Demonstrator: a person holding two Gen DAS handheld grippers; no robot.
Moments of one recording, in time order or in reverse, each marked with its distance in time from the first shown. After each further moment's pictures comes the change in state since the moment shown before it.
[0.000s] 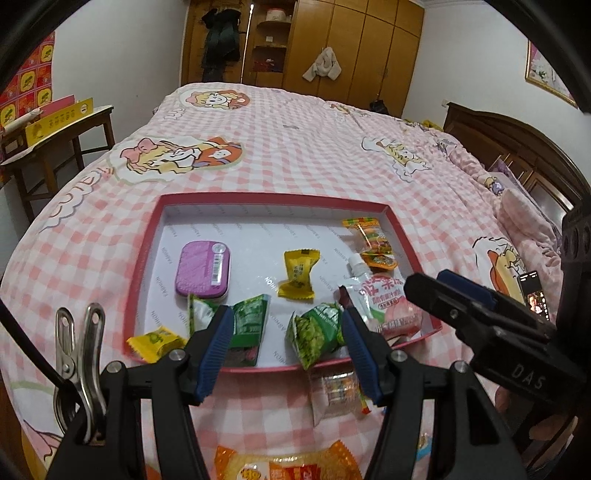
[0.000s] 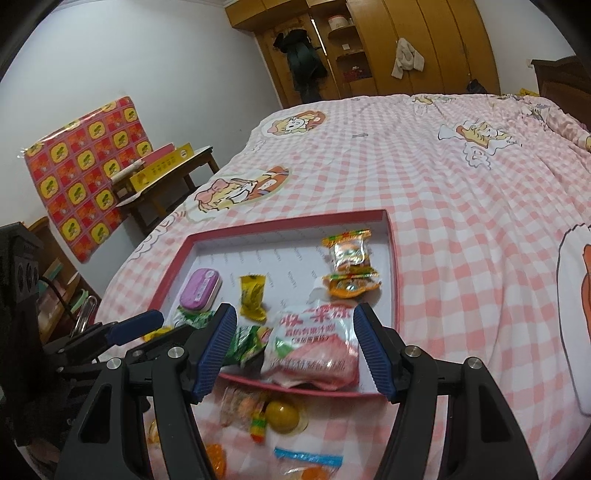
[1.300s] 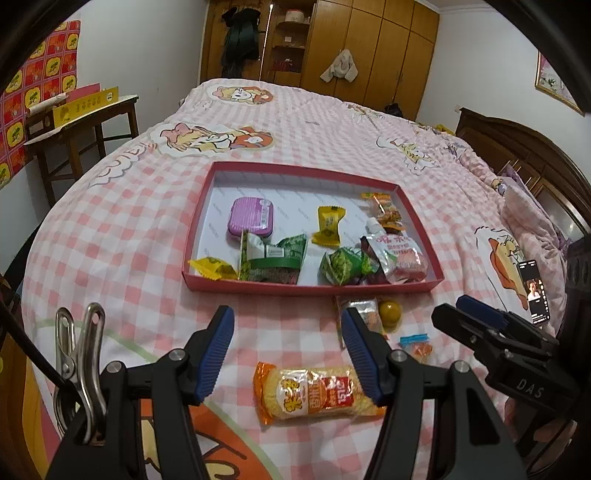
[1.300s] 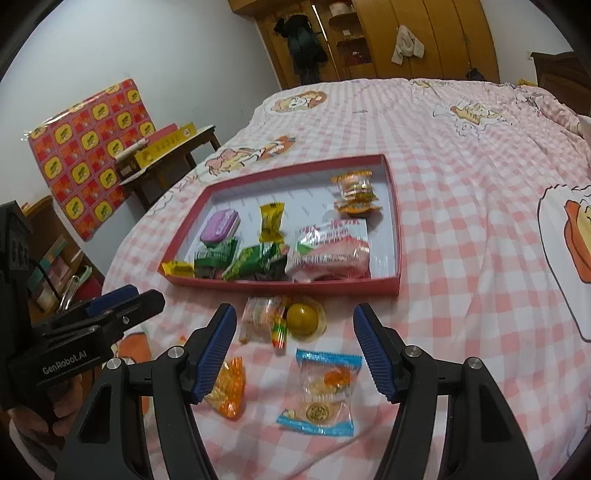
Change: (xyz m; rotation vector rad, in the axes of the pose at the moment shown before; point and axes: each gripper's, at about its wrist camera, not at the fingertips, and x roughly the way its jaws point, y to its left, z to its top) left arm -0.050 0.023 -0.052 -0.044 0.007 0.043; right arm -0.034 0.017 -0.058 -0.007 0.073 -0.015
